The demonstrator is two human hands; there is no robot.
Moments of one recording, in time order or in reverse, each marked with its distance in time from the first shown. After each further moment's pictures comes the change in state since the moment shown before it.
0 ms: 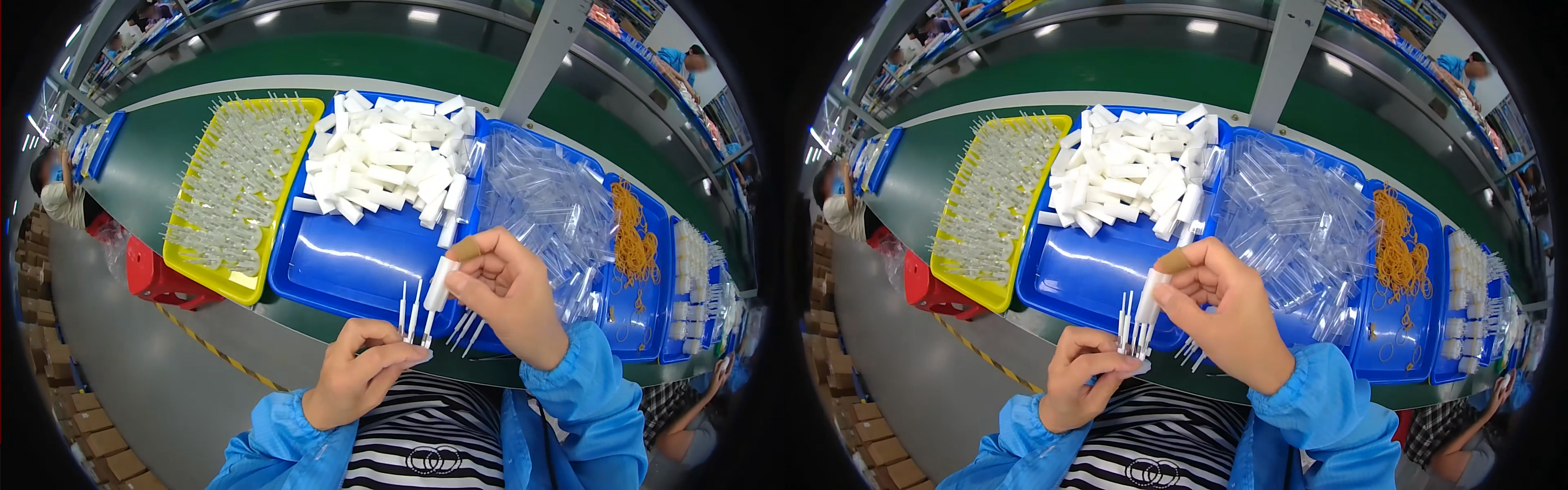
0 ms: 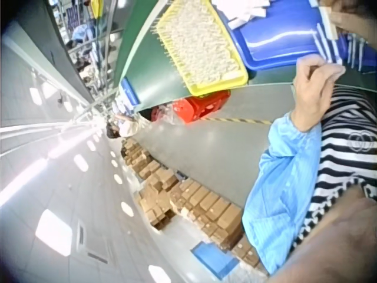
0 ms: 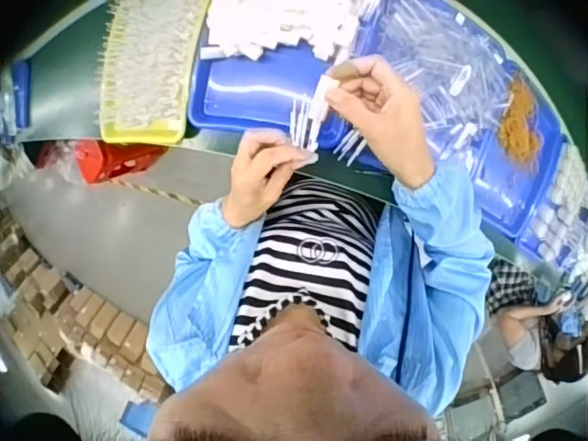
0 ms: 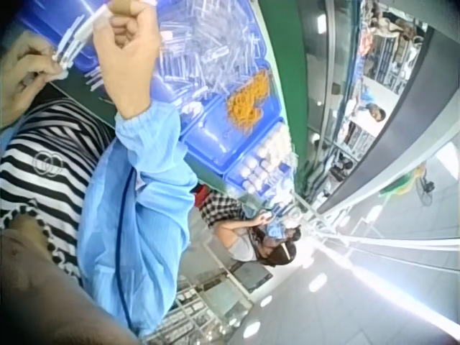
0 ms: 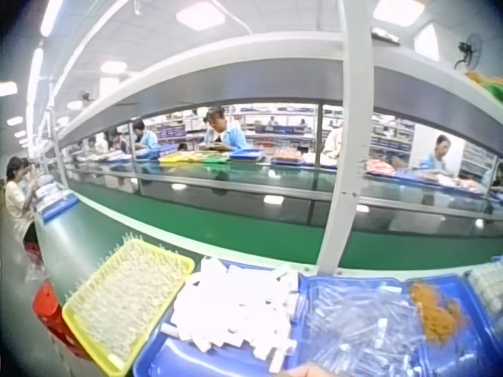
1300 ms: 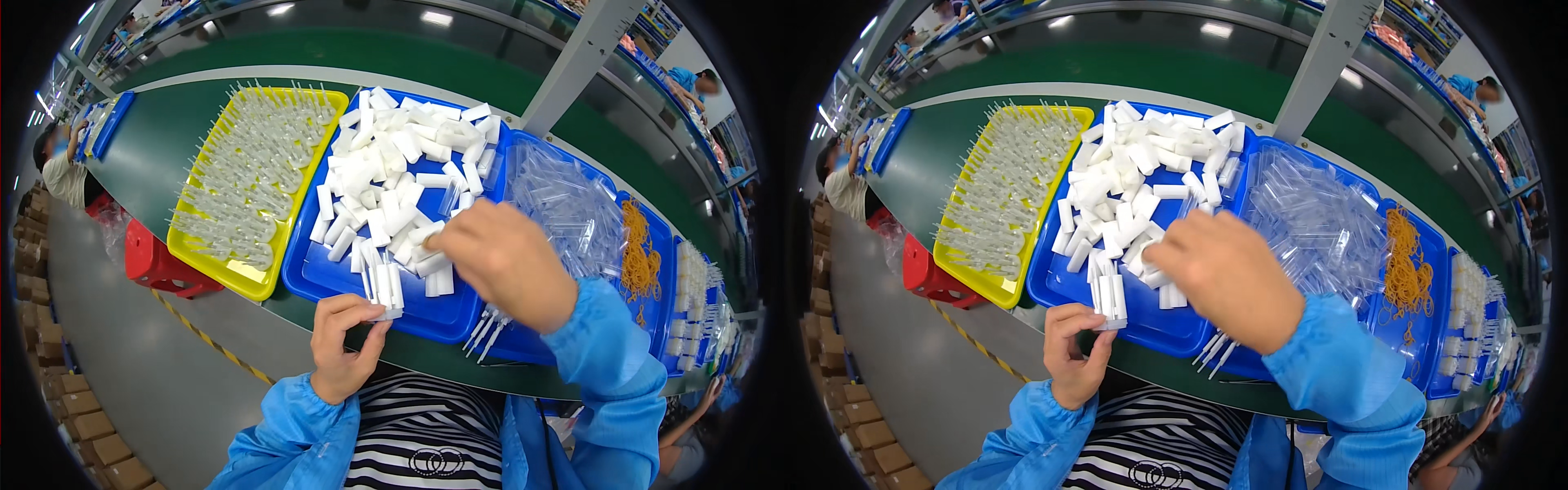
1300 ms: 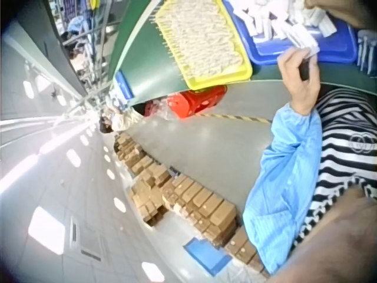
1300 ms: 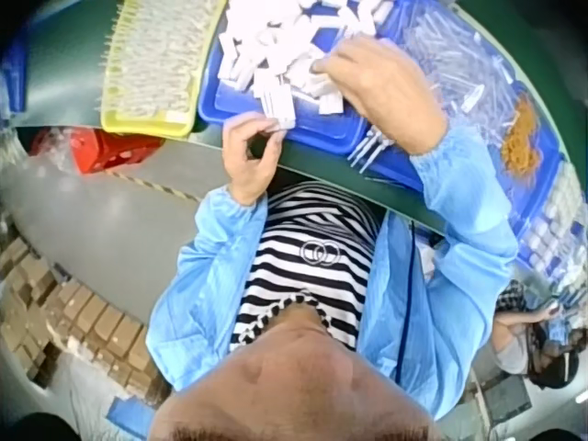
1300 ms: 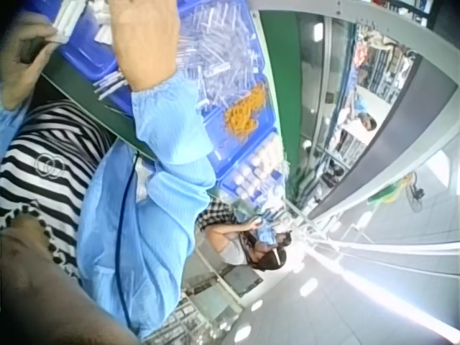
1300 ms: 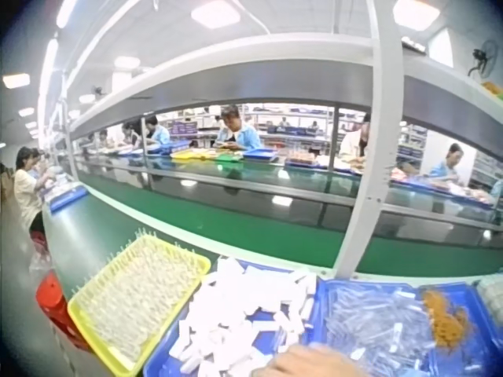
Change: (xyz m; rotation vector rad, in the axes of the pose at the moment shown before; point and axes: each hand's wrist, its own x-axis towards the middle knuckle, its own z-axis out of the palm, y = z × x) left_hand -0.014 -0.057 0.002 0.121 0.375 0.036; right_hand 0.059 -0.013 -0.004 -1.240 -0.378 -0.726
